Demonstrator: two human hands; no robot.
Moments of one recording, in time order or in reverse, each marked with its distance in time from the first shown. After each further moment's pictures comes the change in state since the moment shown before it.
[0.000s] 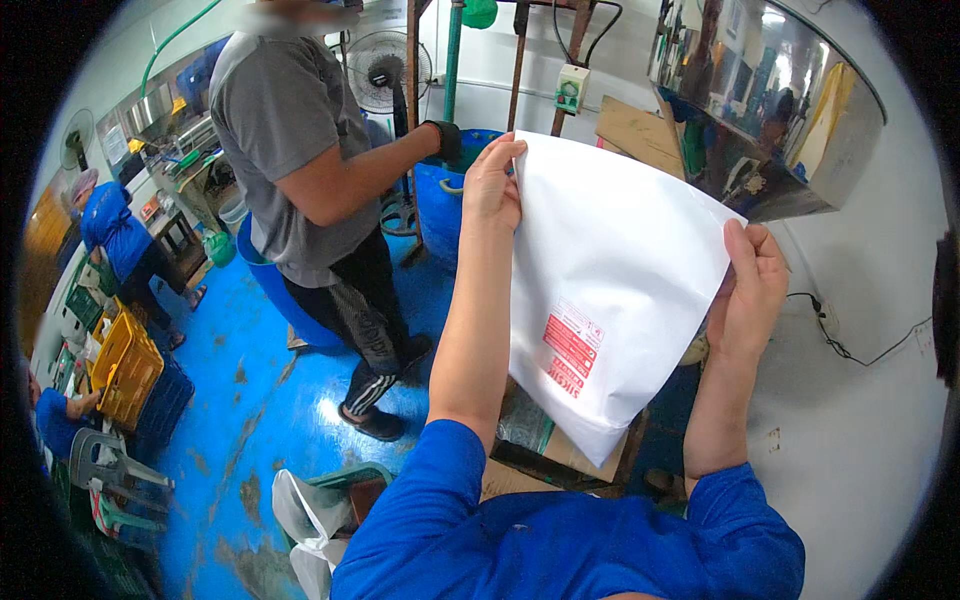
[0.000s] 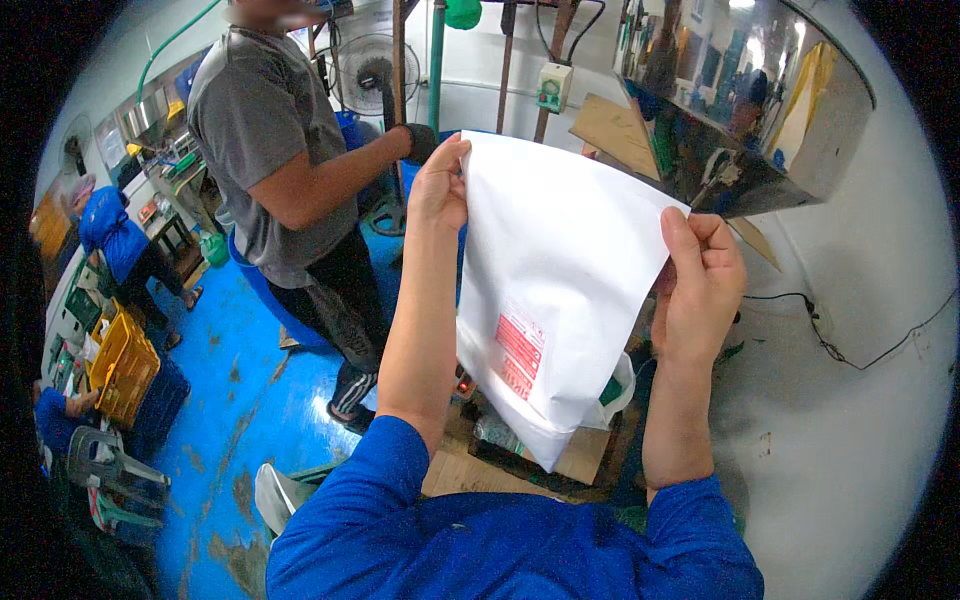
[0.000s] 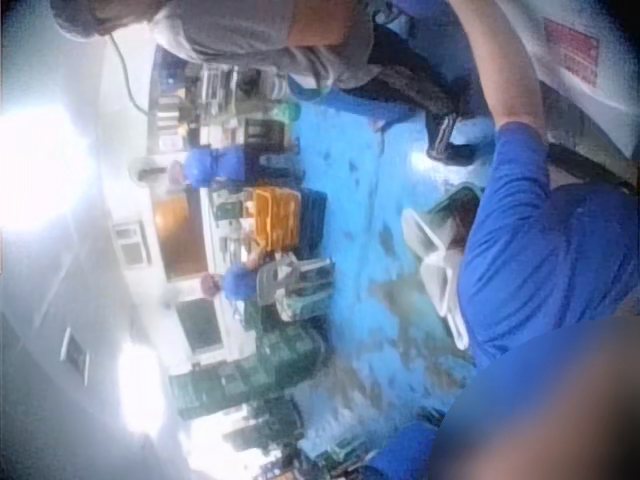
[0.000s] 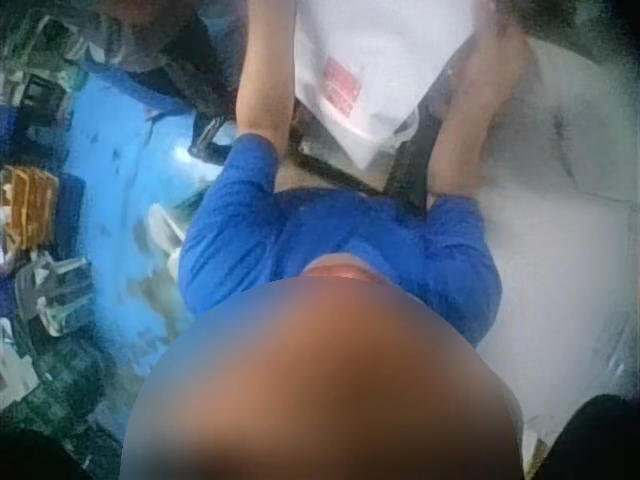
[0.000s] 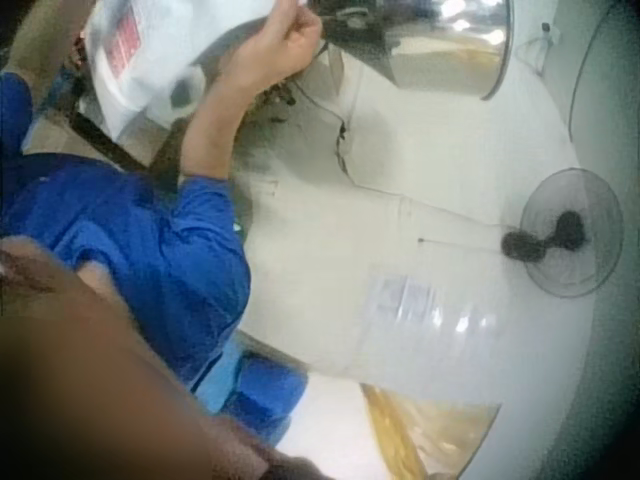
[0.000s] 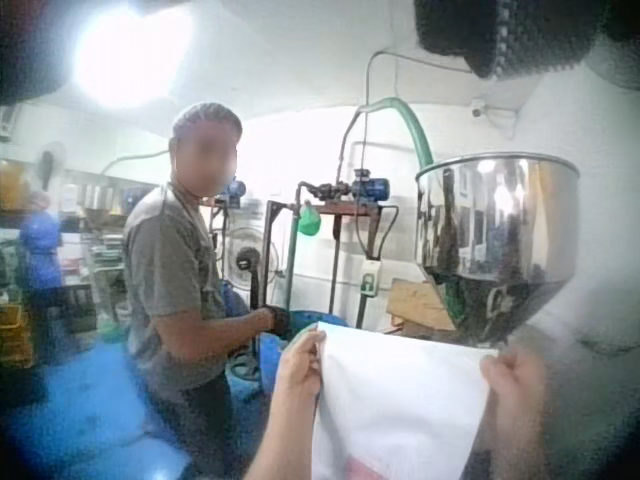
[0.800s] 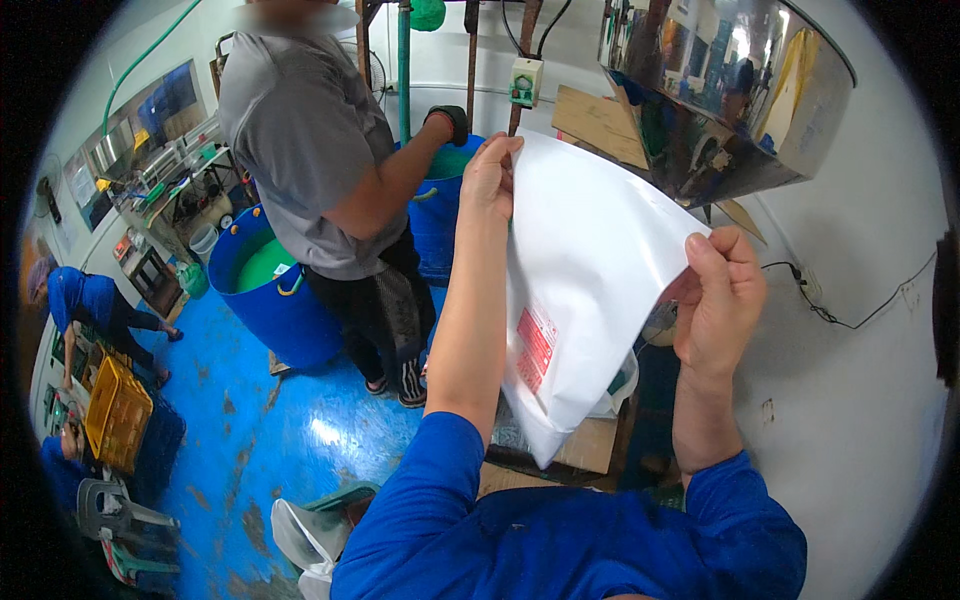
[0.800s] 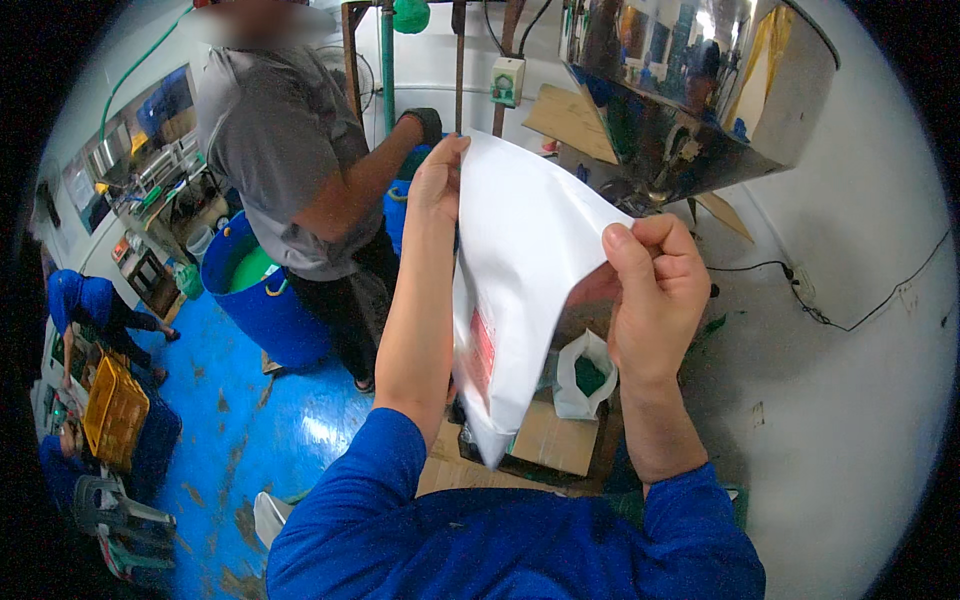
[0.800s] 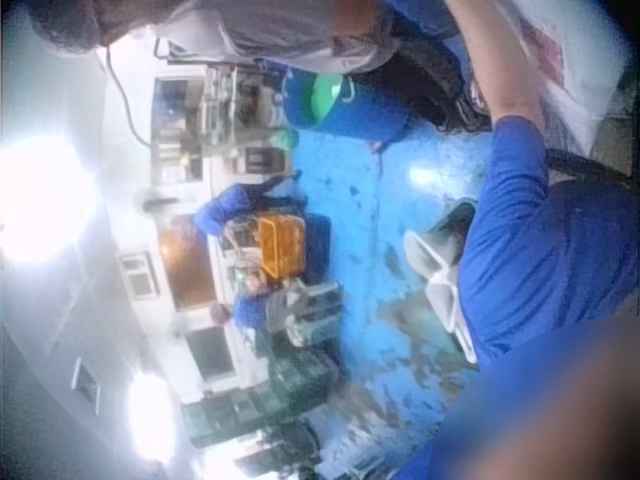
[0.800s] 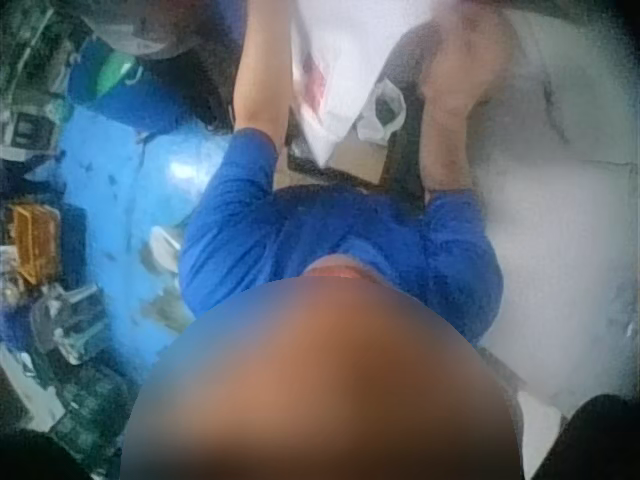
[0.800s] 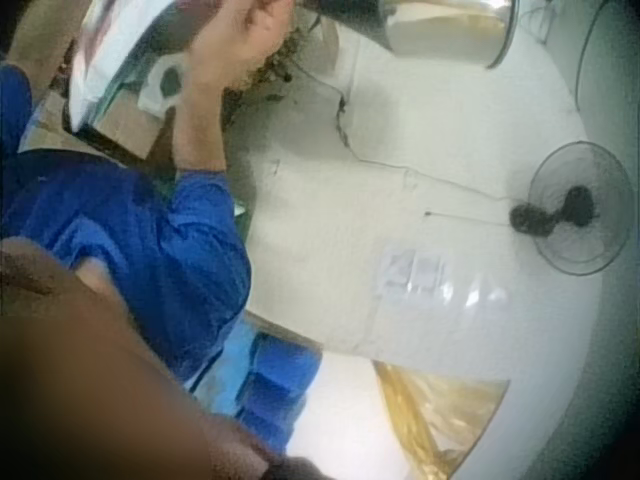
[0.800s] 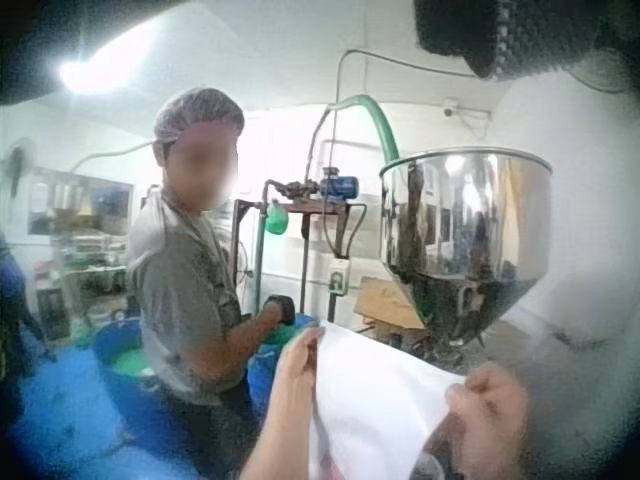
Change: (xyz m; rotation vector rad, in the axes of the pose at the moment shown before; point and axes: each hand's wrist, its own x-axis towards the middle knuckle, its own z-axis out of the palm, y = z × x) left_hand 0.039 -0.047 0.012 -0.007 -0.110 -0.188; right_hand -0.021 -0.007 0.007 0.038 -0.065 -0.021
